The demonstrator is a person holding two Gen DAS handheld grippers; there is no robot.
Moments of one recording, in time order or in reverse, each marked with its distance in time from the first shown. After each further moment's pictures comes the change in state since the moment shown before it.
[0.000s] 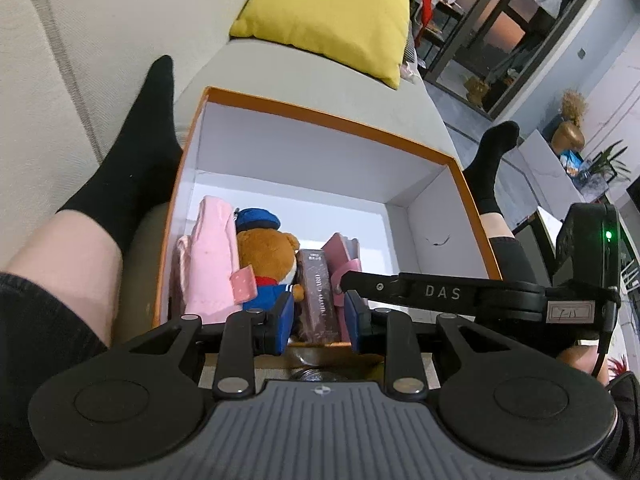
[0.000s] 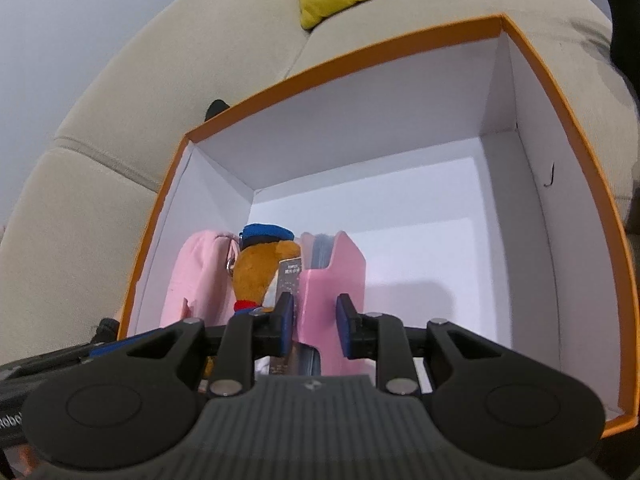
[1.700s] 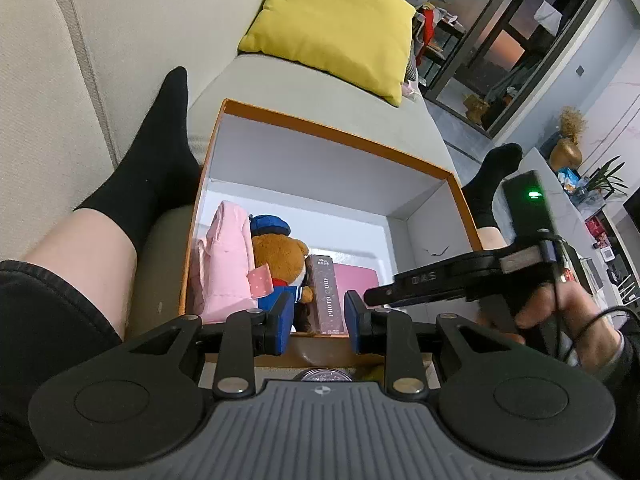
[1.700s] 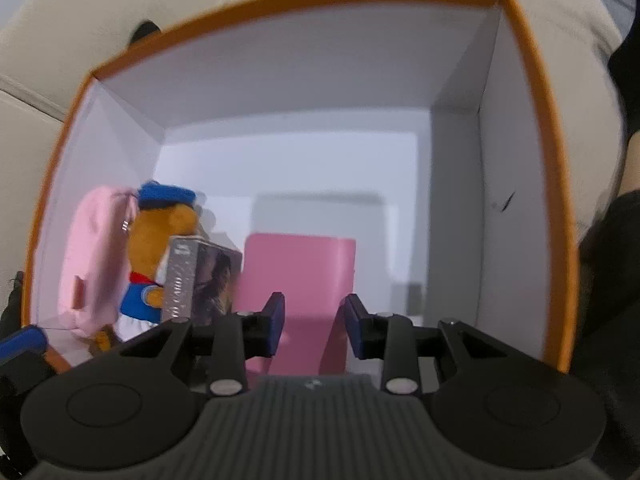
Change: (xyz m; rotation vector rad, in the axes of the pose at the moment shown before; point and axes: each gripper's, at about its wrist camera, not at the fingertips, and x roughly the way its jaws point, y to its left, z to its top) left arm -0.015 0.011 -0.007 -0.006 -0.053 -0.013; right arm 0.040 -0.021 0.036 -0.072 0.300 -0.220
